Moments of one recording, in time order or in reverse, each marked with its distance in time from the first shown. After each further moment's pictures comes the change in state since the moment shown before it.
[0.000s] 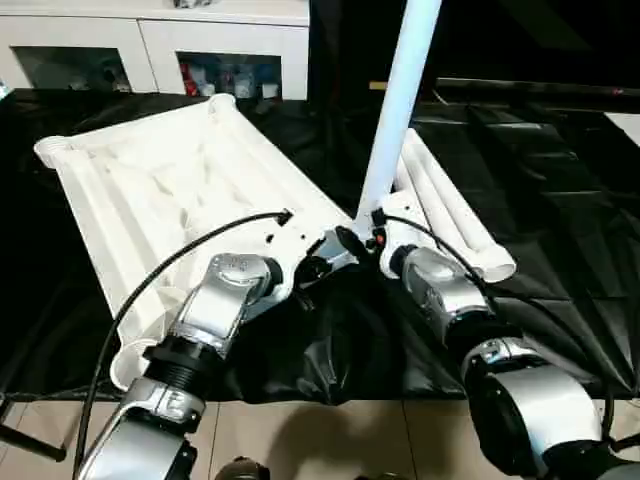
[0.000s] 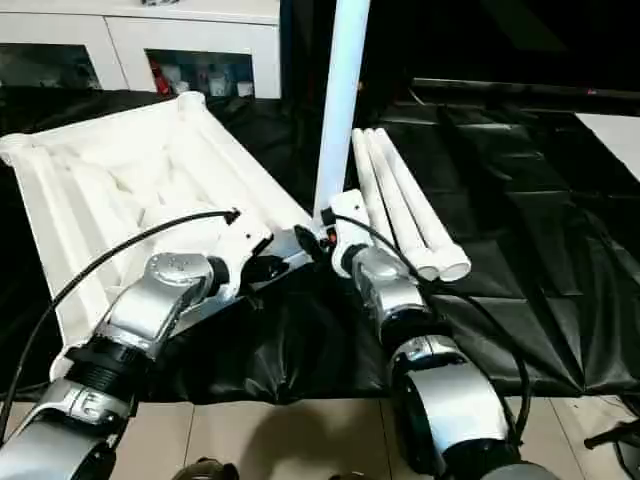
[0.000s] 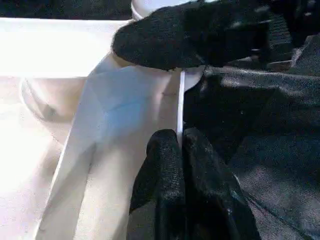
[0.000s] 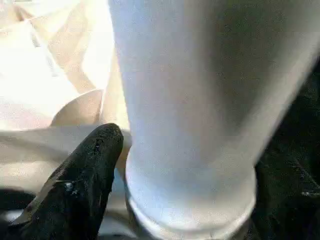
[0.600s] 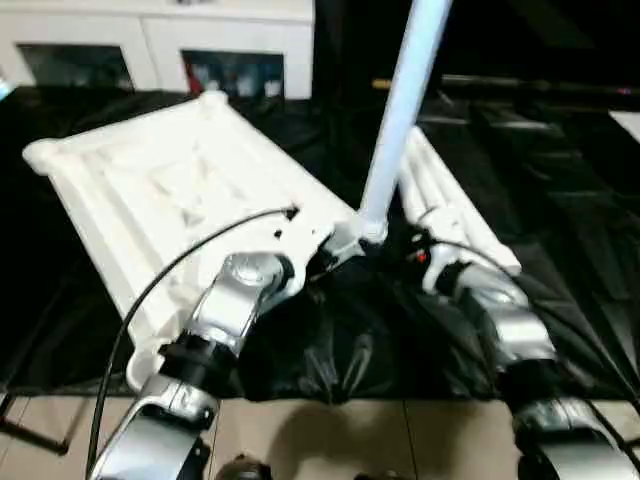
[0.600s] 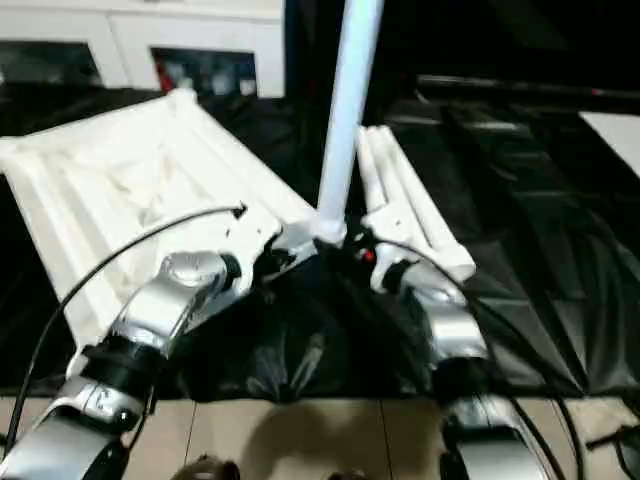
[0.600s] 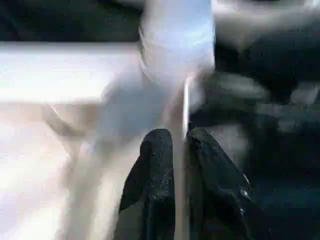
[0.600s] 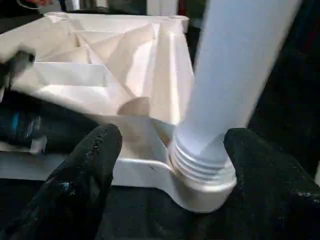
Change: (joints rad) left arm -0.027 -0.031 0.047 -0.011 -0.029 -0.071 0.098; right arm 0.290 -0.136 0.034 -0.586 0.076 0.166 0.207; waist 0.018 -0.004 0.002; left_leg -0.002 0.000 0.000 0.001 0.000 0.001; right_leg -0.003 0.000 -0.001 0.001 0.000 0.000
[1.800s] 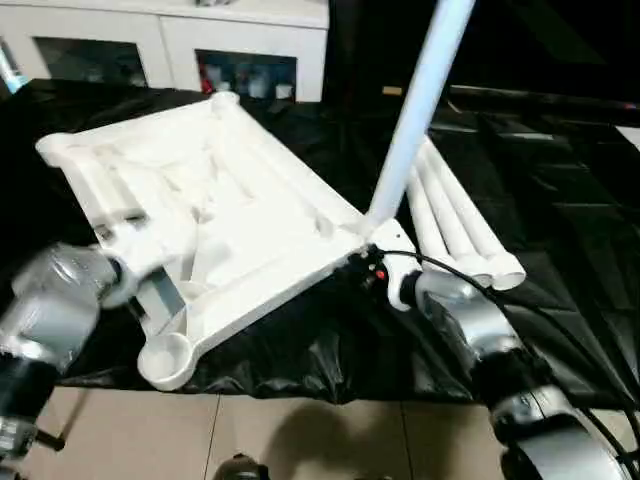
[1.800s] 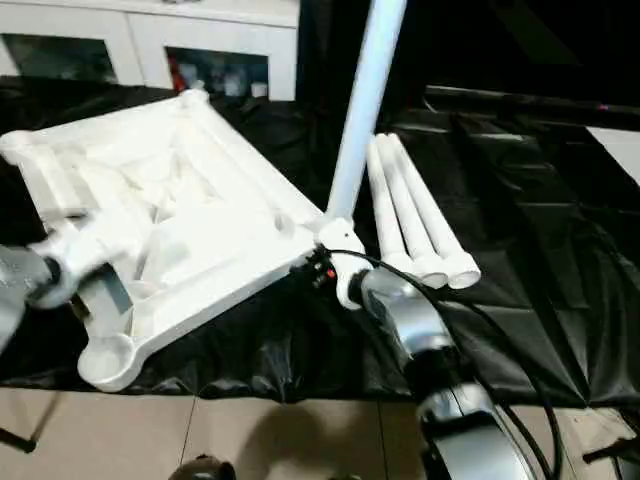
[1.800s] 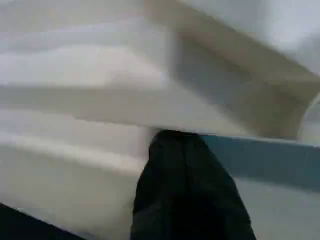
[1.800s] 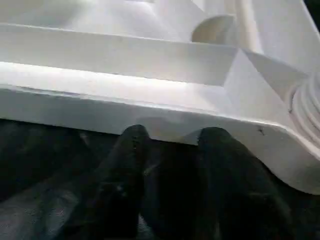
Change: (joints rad) left arm 0.190 0.662 -0.068 -0.219 0.182 0.198 -0.254; right arm -0.095 0.061 0.177 0.111 -0.110 0.222 -0.071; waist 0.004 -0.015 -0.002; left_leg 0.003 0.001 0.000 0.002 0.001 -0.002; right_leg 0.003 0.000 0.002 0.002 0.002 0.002
